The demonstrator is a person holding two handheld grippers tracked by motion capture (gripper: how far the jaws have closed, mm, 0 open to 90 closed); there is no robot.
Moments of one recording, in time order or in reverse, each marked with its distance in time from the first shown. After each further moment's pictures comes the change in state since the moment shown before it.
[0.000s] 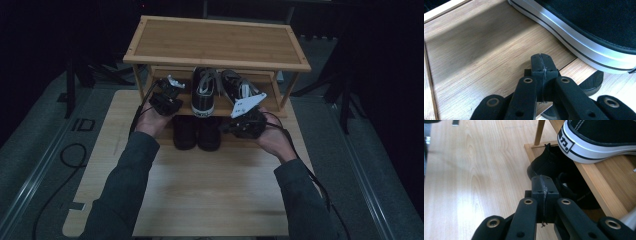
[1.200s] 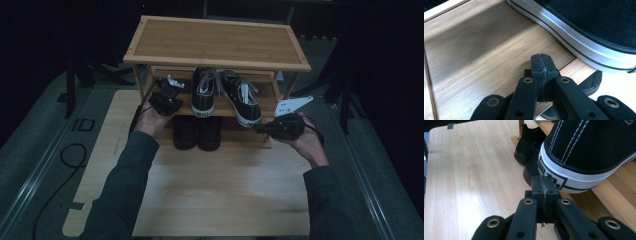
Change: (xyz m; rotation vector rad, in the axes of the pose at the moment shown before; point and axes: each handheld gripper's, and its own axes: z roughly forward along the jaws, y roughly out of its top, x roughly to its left) left arm 0.001 0.000 0.000 -0.006 -0.010 -0.002; right arm -0.031 -0.073 -0.059 -0.066 -0.036 0.133
